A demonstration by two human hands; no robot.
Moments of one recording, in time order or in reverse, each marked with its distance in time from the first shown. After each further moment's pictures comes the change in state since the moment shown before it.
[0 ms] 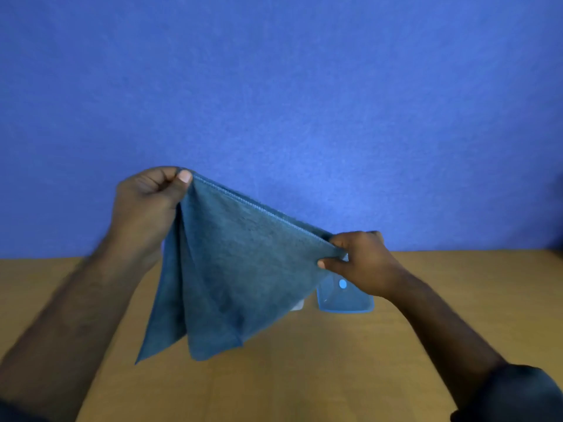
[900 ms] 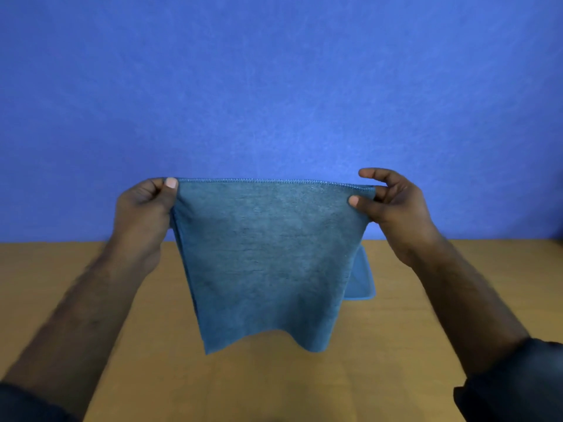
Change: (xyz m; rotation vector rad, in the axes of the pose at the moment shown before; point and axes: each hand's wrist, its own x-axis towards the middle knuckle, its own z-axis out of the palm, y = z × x) left_hand 0.001 -0.053 -0.015 -0.022 0.064 -0.153; right_hand 0.014 0.003 -0.031 1.033 0.319 0.077
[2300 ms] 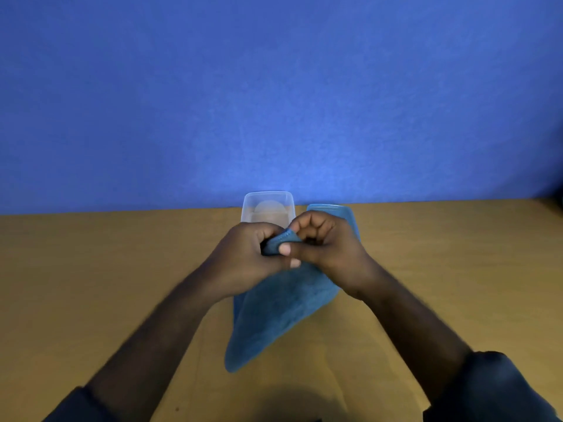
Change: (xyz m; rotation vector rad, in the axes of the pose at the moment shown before) left_hand -0.109 -0.032 0.081 0.401 -0.783 -0.043; right_hand -0.078 0.059 0.044 0.021 -0.346 0.138
